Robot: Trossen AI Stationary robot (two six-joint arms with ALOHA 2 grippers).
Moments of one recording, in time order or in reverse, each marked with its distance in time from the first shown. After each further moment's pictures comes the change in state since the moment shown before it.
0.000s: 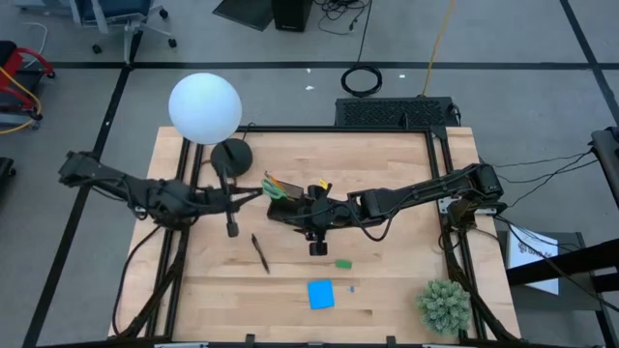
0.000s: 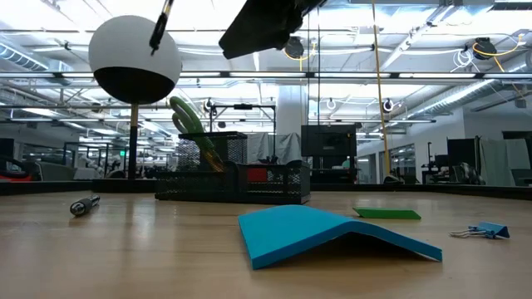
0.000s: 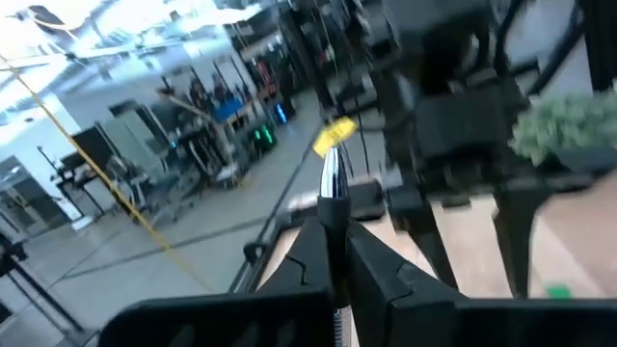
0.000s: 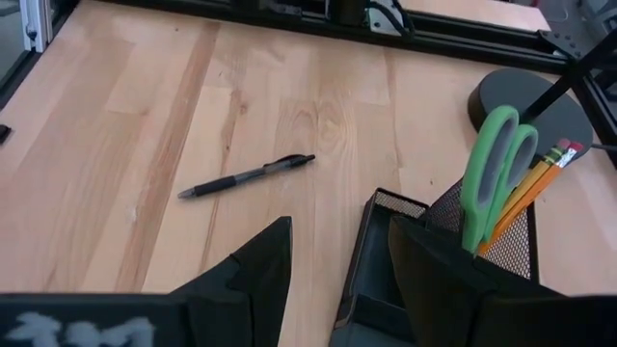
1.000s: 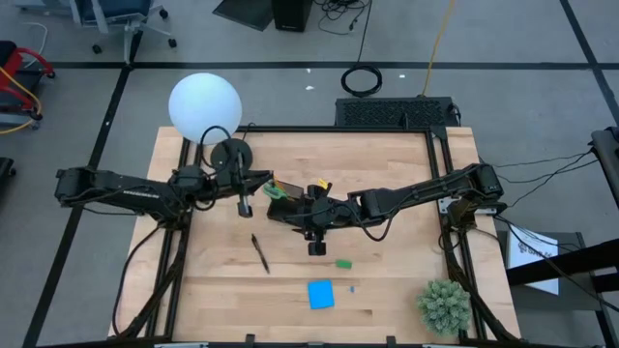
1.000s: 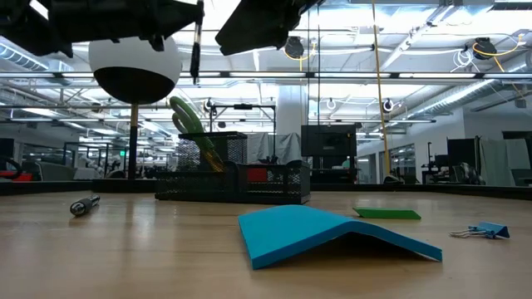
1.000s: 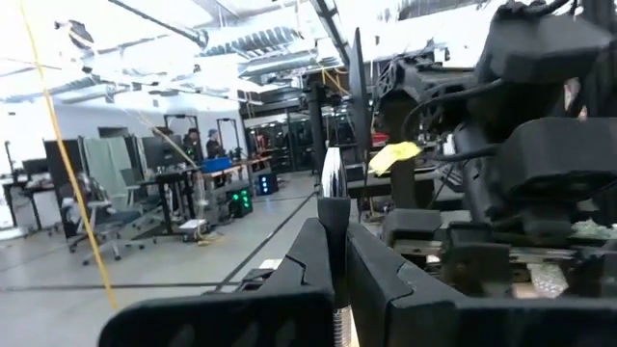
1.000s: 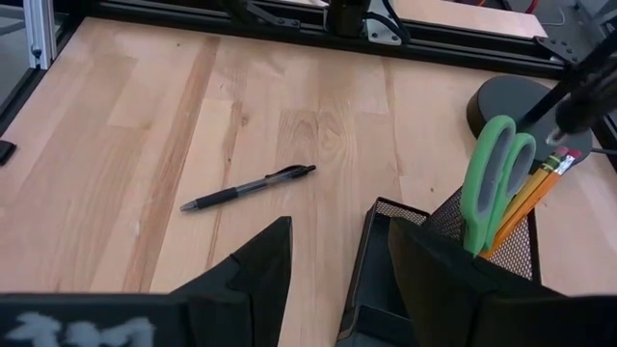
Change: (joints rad) left arm 0.411 0.177 -0.282 0.719 0.480 -0.254; right arm 0.000 0.000 0.000 0.020 0.000 0.016
